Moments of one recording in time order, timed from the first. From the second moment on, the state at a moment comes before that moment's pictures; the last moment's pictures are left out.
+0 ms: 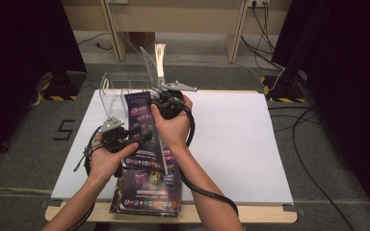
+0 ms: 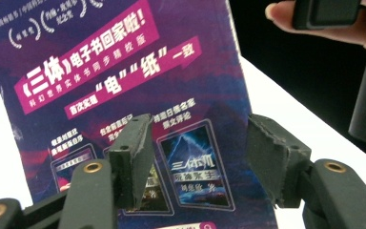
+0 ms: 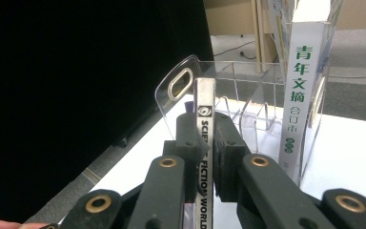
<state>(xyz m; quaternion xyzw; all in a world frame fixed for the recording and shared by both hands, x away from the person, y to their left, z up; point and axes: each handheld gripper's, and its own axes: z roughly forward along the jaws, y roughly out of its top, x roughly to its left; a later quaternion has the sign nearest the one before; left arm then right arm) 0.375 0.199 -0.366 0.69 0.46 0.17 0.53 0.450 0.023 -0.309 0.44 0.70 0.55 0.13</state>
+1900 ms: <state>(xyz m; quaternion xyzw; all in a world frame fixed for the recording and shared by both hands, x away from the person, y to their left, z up) 0.401 0.170 -0.344 0.68 0.48 0.29 0.49 0.441 0.049 -0.287 0.42 0.66 0.58 0.21</state>
